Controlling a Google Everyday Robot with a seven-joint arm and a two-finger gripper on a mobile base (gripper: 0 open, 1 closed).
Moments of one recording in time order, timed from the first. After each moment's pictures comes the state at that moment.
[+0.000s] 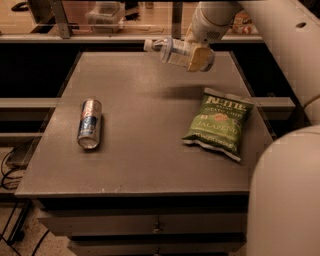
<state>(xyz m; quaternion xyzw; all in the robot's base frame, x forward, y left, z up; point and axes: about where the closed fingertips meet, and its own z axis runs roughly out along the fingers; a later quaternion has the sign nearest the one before) 0.737 -0.087 0.935 -0.72 0.63 -0.07 0.26</state>
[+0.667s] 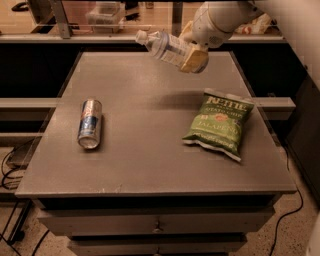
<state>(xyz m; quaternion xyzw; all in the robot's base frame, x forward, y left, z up) 0.702 -0.060 0.957 -0.72 0.60 -0.03 0.36</state>
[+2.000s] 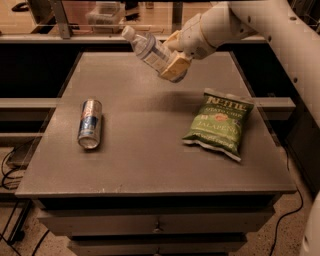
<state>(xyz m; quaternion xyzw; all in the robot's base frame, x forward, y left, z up) 0.696 -0.014 0.941 -0.68 0.59 0.09 0.42</state>
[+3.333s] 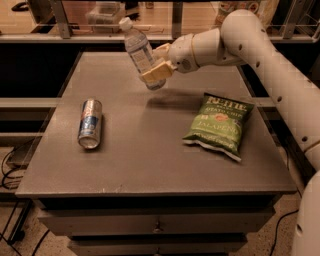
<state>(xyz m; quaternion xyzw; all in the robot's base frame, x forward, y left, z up) 0.710 0.031 0.916 -0.57 0.60 0.27 0.49</state>
